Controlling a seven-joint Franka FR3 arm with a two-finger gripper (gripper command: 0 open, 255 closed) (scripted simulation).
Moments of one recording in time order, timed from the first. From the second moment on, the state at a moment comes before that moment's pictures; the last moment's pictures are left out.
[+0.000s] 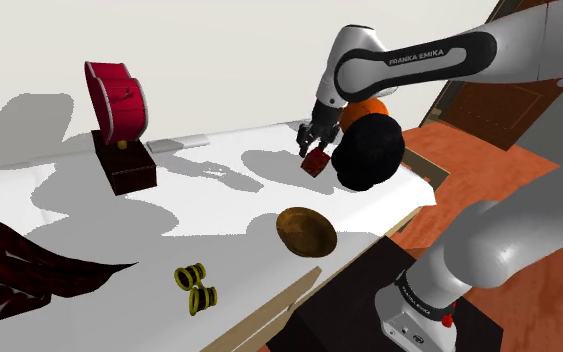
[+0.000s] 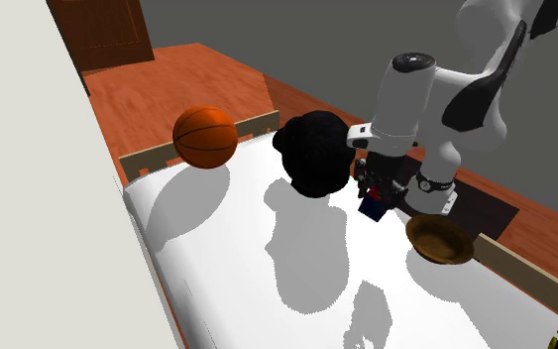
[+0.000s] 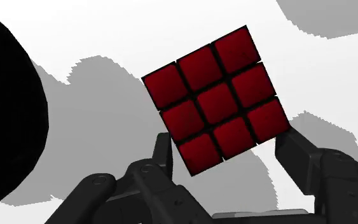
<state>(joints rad) 0.02 -0.29 0.03 -2.39 0.01 2.10 0.22</state>
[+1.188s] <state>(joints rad) 0.06 -0.42 0.06 -2.78 0.03 2.36 0.21</state>
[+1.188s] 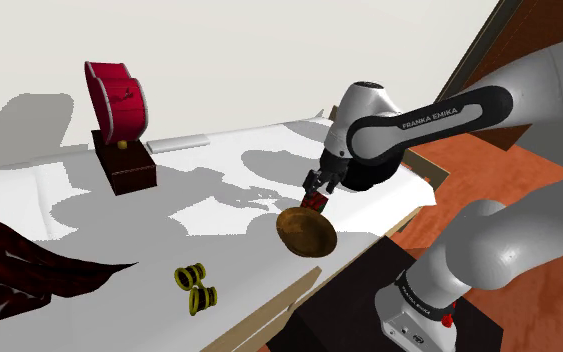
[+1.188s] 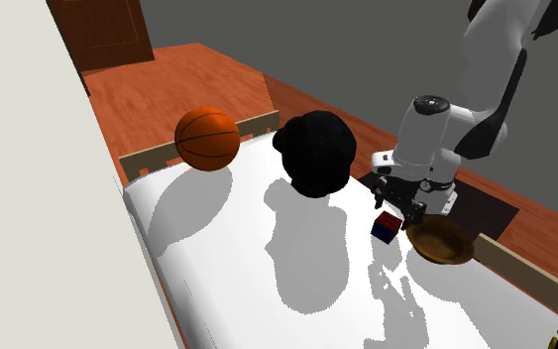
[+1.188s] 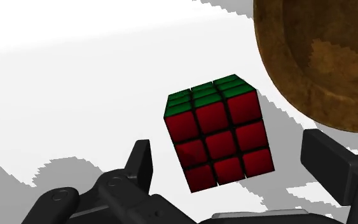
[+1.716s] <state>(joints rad) 0.06 -0.32 0.06 -2.82 0.03 2.50 0.21</state>
